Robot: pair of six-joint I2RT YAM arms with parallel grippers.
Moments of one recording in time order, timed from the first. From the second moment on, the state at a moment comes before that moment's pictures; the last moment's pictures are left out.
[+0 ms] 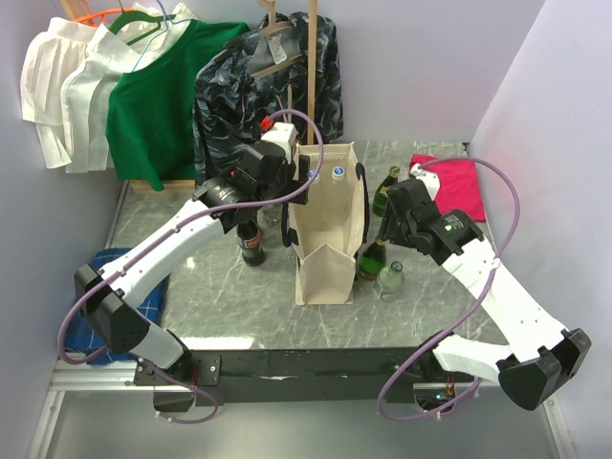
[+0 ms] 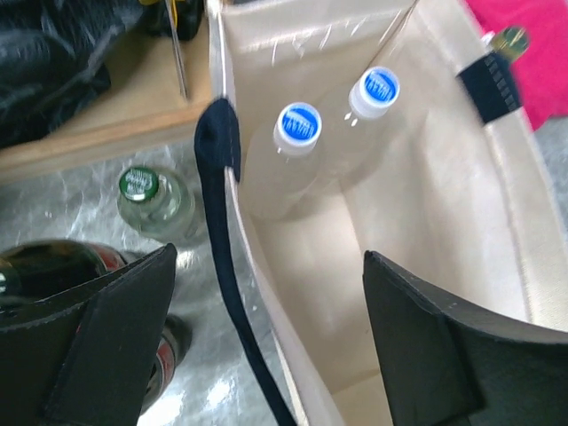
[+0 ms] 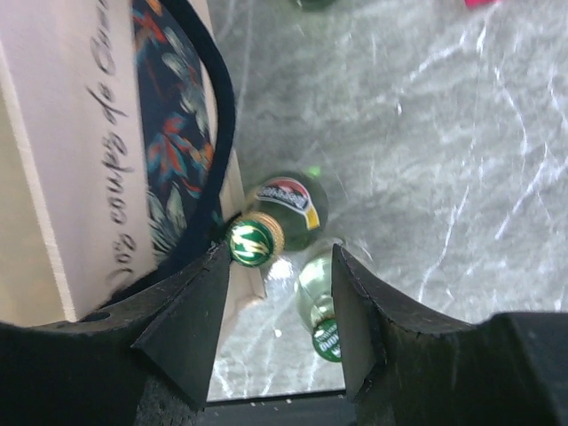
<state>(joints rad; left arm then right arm) -0.73 1.50 1.54 -0.53 -0.28 -0.36 0.52 1.13 1.22 -0.98 0.39 0.65</state>
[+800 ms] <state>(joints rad) -0.73 1.50 1.49 -0.57 -0.29 -0.39 0.52 1.18 1.15 -0.91 0.33 0.65</state>
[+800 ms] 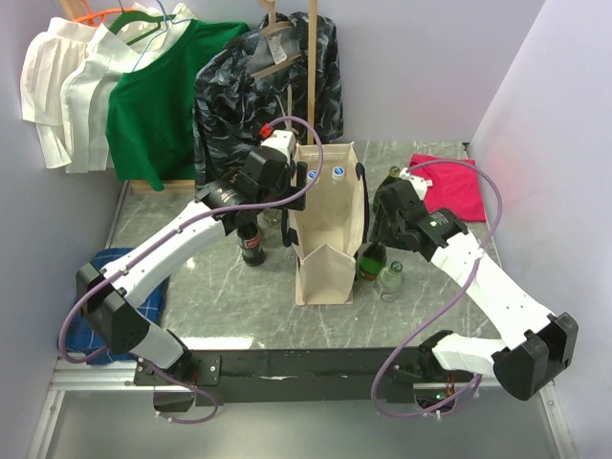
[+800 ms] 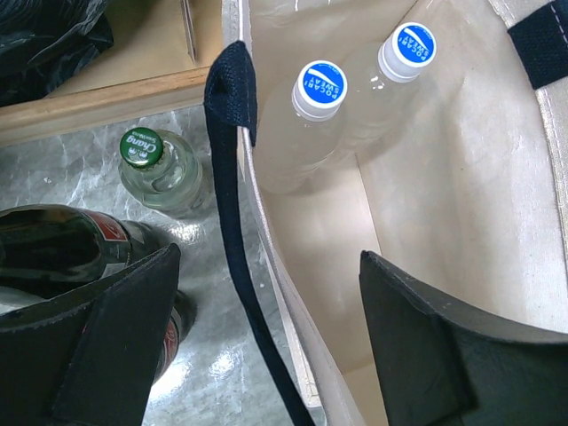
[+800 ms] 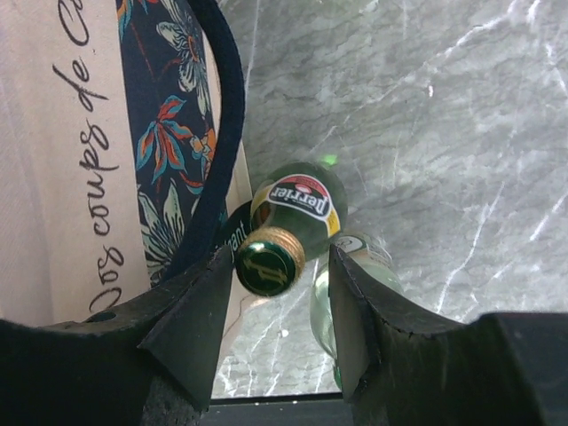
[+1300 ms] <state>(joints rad) -0.73 1.50 1.49 -0.57 -0.29 -0.41 0.52 1.21 1.14 -0.88 0.32 0.65</state>
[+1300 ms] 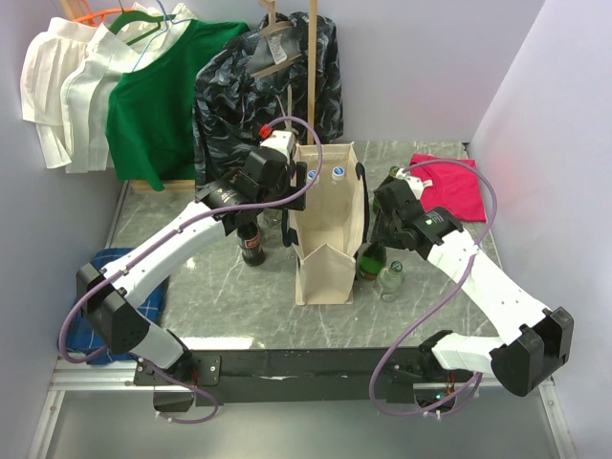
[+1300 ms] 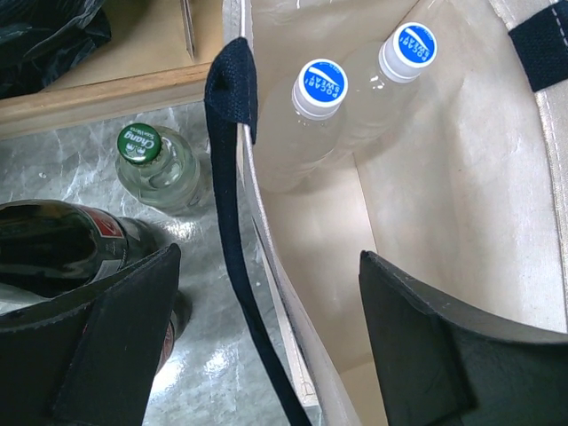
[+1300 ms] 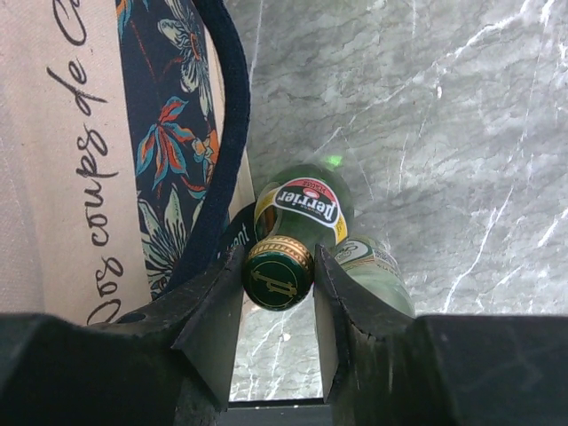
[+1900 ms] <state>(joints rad) -0.73 1.50 1.48 -0.57 -0.29 -0.42 0.52 1.22 1.14 -0.87 0.32 0.64</state>
